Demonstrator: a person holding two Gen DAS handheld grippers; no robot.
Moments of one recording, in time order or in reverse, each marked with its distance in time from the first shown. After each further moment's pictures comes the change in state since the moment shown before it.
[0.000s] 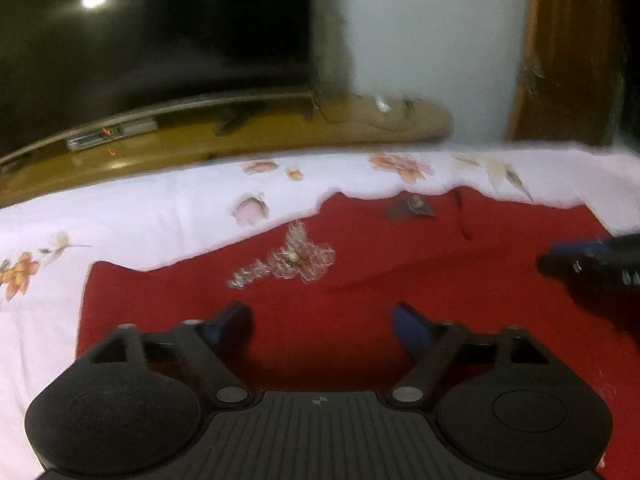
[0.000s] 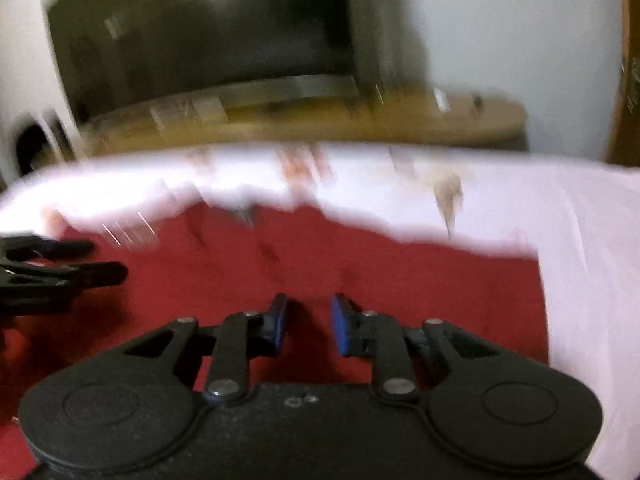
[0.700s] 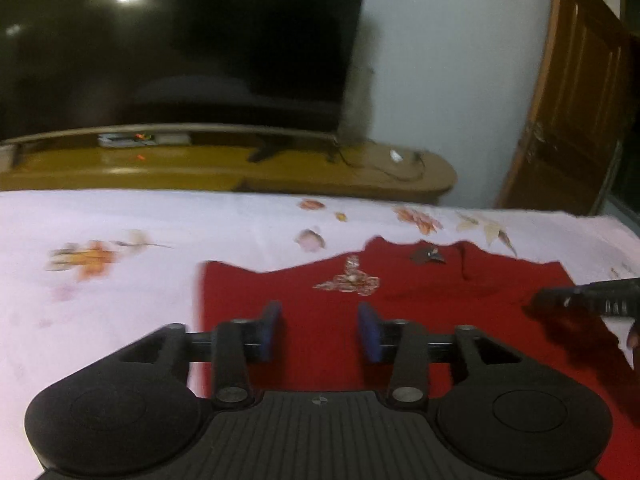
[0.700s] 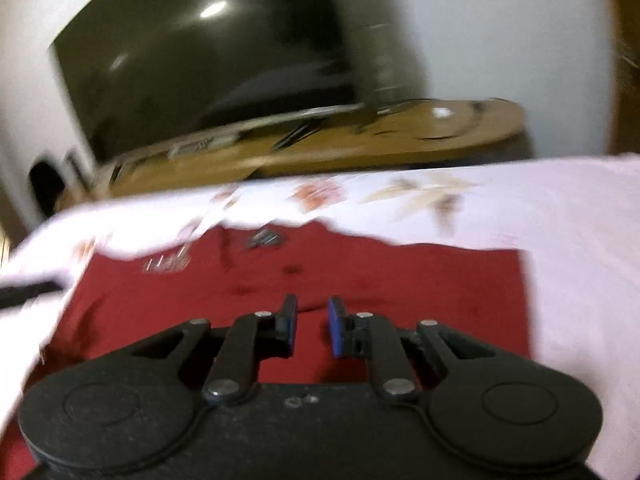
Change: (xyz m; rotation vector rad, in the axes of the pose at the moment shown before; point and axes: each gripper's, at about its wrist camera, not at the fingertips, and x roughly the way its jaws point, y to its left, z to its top) left arm -0.055 0.060 -0.010 -0.114 -0.089 -0.058; right arm -0.029 0.007 0.006 0.039 -0.050 0.095
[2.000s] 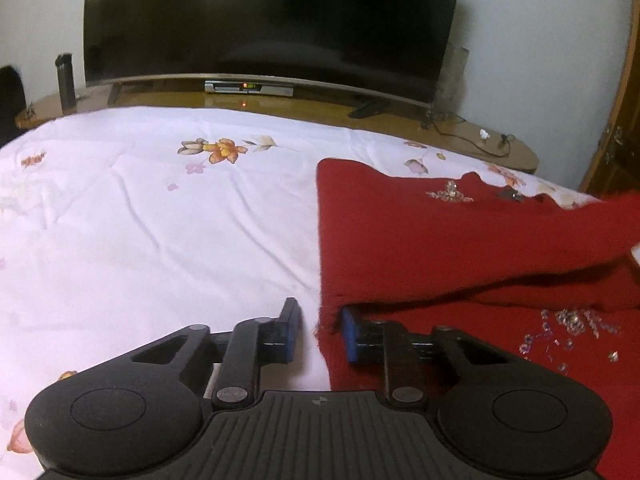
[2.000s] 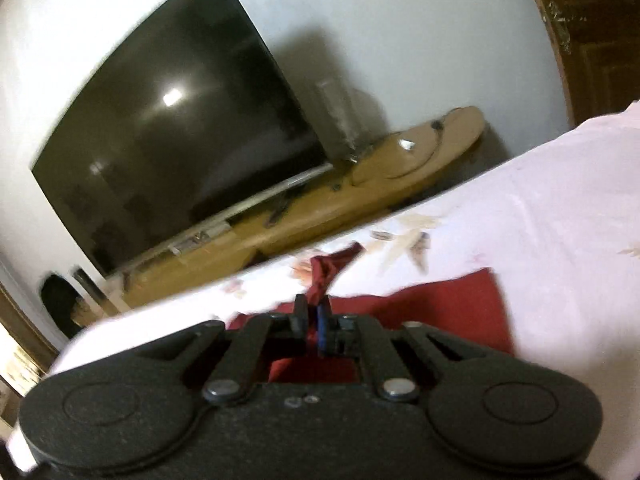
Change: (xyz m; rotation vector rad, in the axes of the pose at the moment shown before) left arm -0.061 0.015 -0.076 -0.164 0.059 0.249; right arm -0.069 -0.036 0.000 0.317 -0.181 -0.020
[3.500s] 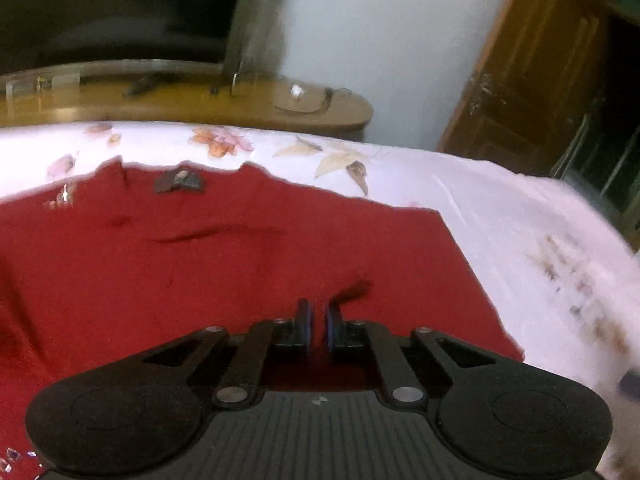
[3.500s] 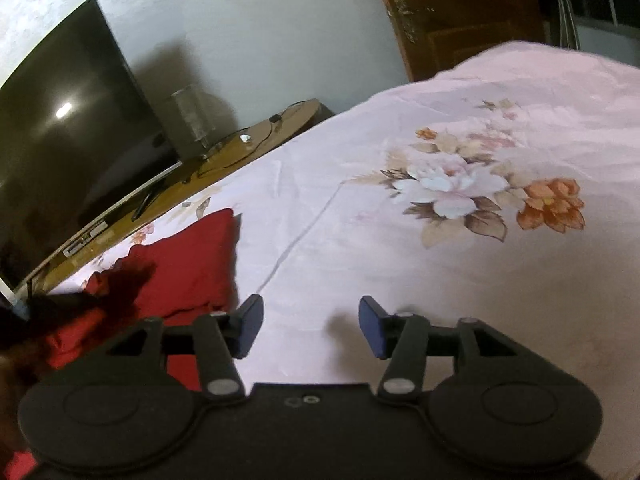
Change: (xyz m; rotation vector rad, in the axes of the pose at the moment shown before) left arm 0.042 -0.269 0.006 0.185 0.049 -0.370; right arm -0.147 -0.129 -0.067 0.143 -0.027 -0.290
